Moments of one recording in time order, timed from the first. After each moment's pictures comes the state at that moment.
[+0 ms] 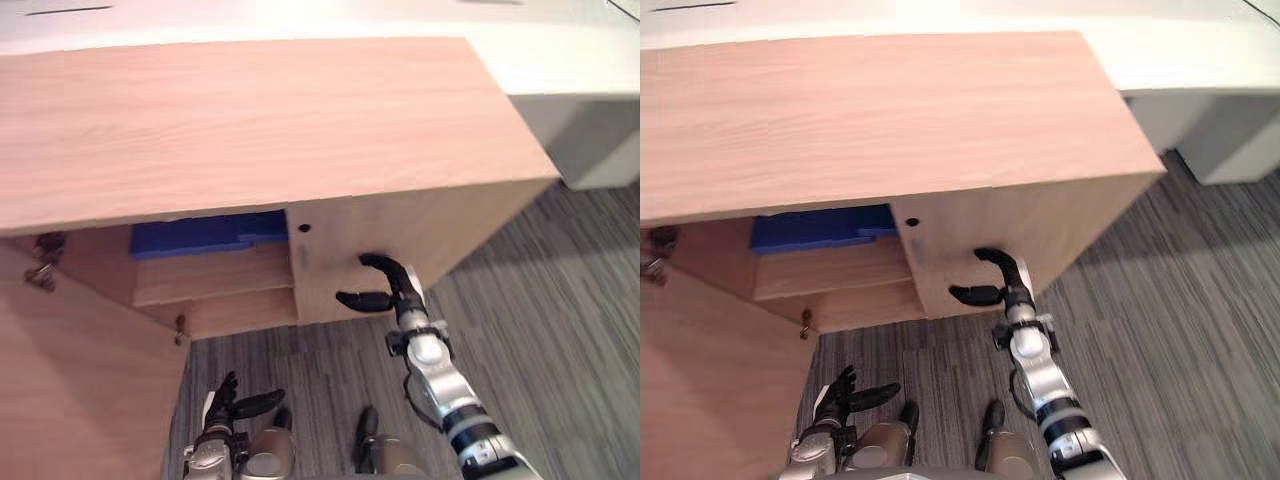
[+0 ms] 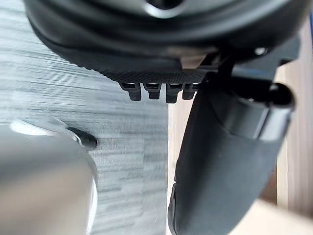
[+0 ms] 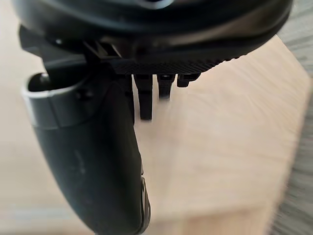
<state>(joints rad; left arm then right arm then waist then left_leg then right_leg) 0.08 0.11 0.10 0.89 -0.11 -0.15 0.08 -0.12 -0.12 0.15 0.50 -0.07 -0.09 -0.15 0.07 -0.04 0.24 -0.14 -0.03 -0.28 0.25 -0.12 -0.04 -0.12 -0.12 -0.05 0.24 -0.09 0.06</state>
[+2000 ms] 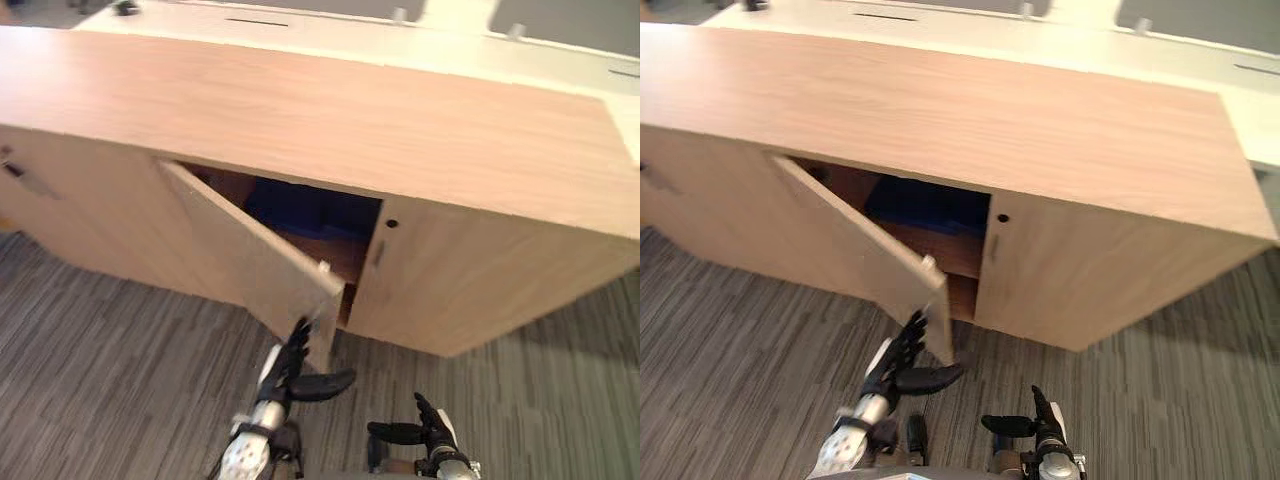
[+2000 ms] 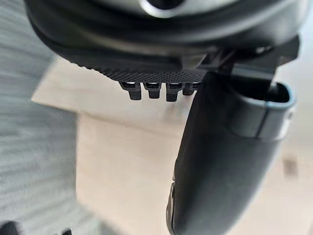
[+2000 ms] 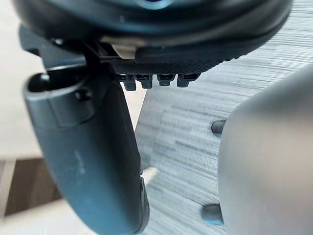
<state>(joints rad) 0.12 0.10 -0.37 0.28 -0.07 -0.18 0.06 0.16 -0.04 -0.03 0.81 -0.11 -0.08 -0.09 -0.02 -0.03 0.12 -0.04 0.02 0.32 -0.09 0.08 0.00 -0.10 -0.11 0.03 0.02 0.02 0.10</state>
